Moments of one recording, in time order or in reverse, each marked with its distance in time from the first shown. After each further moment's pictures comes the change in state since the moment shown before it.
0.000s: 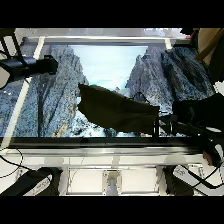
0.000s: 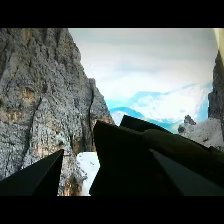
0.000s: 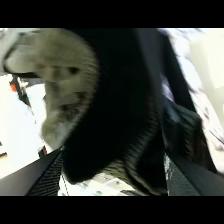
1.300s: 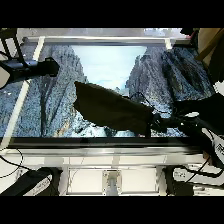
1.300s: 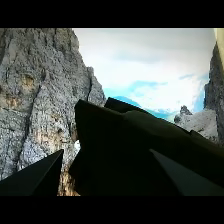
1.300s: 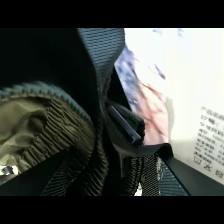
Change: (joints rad) left arm 0.000 0.000 0.000 -0.019 -0.041 -0.015; right arm 0.385 -0.258 0.146 -0.186 -0.209 0.184
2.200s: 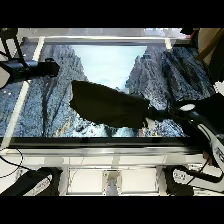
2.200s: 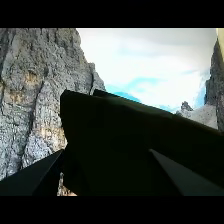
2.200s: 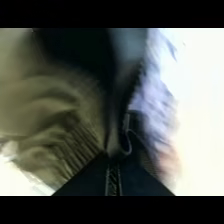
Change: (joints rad) left arm 0.000 0.000 0.000 0.000 -0.015 0.000; right arm 0.122 0.105 0.148 0.068 -0.084 -0.029
